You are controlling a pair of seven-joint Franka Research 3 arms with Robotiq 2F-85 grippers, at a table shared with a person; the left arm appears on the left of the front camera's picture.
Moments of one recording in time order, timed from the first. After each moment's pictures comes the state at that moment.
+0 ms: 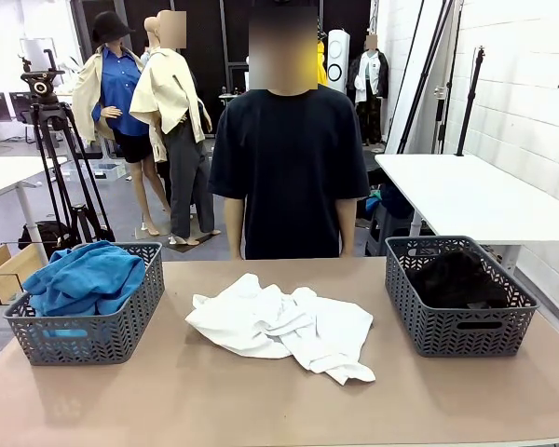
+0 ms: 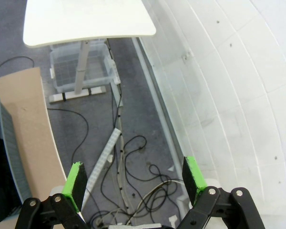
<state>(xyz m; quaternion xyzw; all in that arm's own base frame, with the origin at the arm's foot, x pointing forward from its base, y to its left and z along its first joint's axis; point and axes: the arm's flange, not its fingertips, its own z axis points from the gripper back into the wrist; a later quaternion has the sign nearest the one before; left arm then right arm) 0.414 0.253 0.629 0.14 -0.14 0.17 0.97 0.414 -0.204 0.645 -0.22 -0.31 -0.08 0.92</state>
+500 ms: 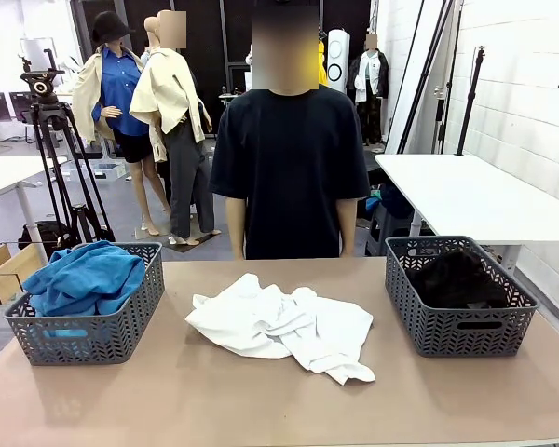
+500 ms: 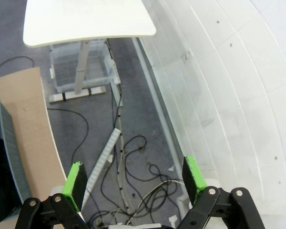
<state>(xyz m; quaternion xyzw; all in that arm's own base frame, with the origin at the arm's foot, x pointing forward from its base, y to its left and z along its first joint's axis) 0.416 0.251 0.628 0.13 -0.14 0.17 0.97 0.414 -0.204 0.645 -0.22 -0.31 -0.08 0.92</state>
